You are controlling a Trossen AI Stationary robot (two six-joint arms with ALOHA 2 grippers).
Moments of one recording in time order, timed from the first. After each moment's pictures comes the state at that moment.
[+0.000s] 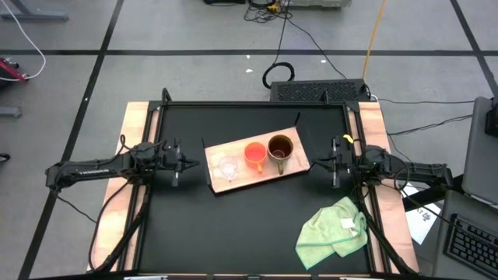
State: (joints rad) left arm 0.20 0.22 0.01 0.04 0.18 0.18; right arm -0.11 0.02 0.01 0.01 -0.05 -0.13
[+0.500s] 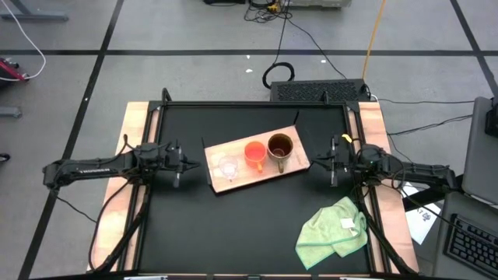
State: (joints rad) left arm 0.20 0.29 0.01 0.03 0.19 0.21; right arm -0.16 0.07 0.01 0.01 -0.06 -0.14
